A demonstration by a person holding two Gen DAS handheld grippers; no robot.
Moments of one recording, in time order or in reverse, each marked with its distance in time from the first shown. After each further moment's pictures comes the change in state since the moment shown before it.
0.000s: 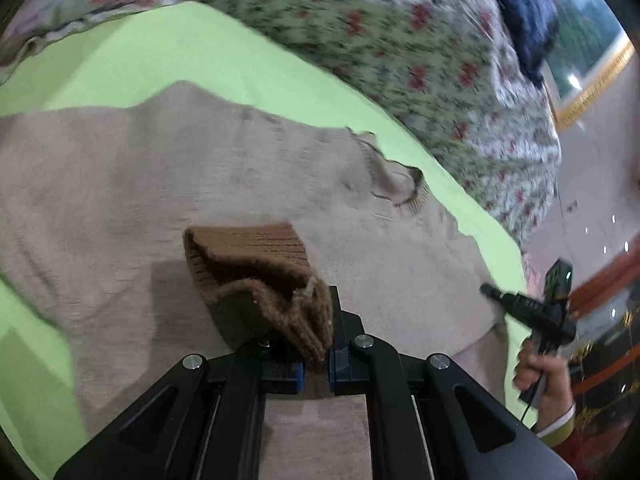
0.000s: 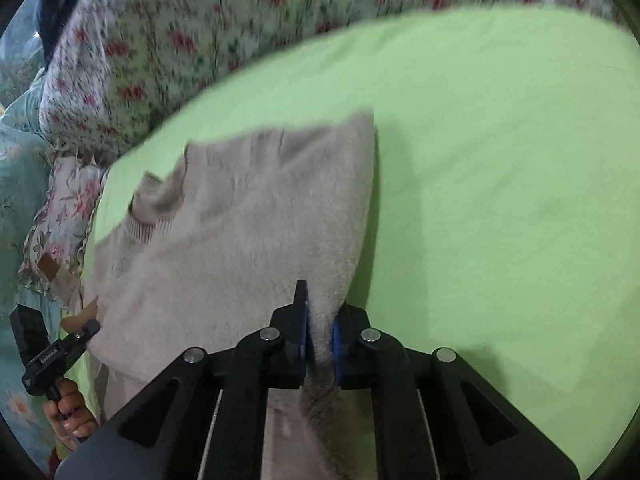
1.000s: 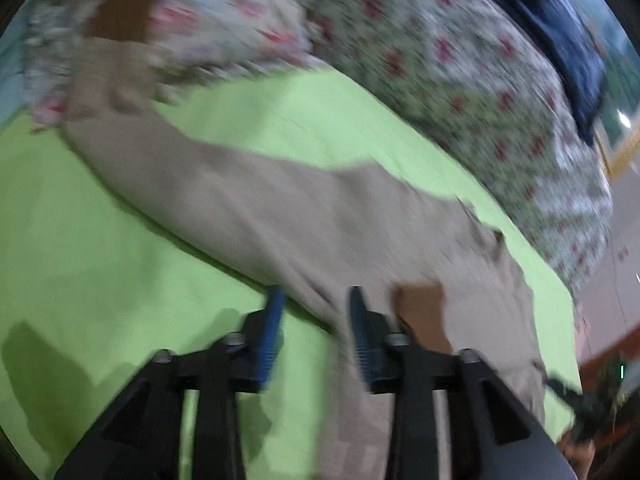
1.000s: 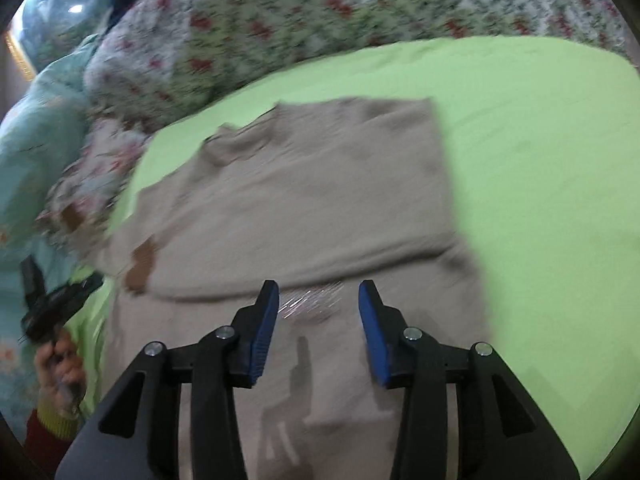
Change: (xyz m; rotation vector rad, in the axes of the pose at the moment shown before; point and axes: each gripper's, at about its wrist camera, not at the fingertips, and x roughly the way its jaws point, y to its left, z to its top) left arm -0.122 0.100 -0.007 -0.145 -0.179 0.276; right arm -0.055 0.088 -0.100 -0.049 -0.011 0.073
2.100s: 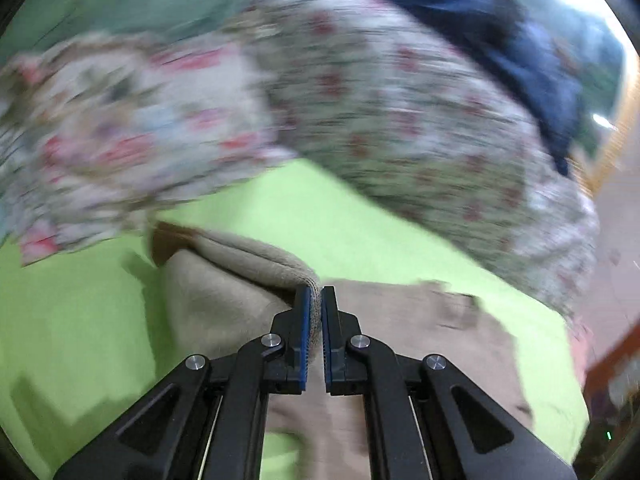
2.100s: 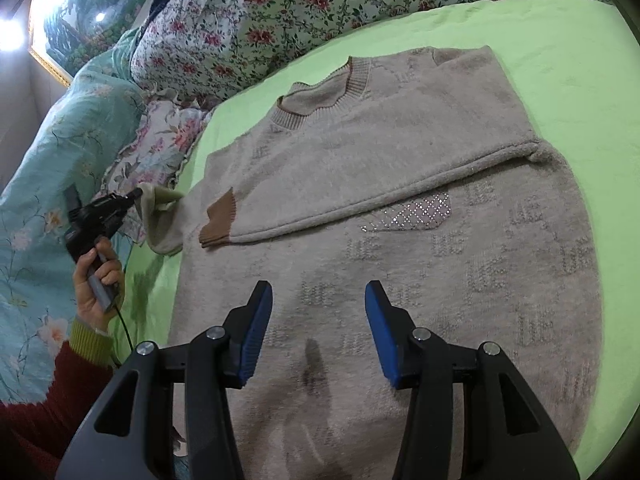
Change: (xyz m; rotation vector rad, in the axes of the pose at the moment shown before) left arm -0.014 -0.059 0.076 0.139 -0.158 -0.106; right arm -0.018 0.034 -0.052 0.048 0.023 0.160
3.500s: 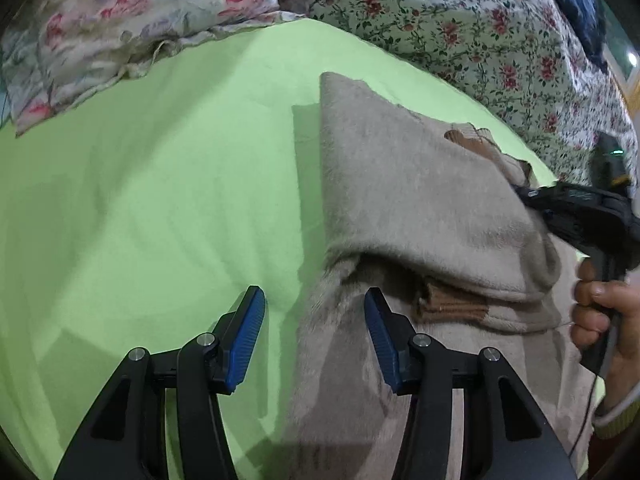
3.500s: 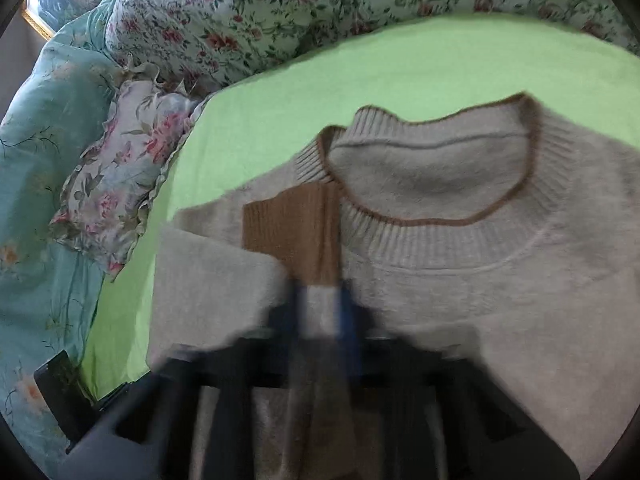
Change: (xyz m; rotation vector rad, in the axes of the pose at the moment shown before) left arm 0.037 0.008 -0.137 0.030 0.277 0.206; right arm 0.190 0.067 0.155 -0.141 0.084 0.018
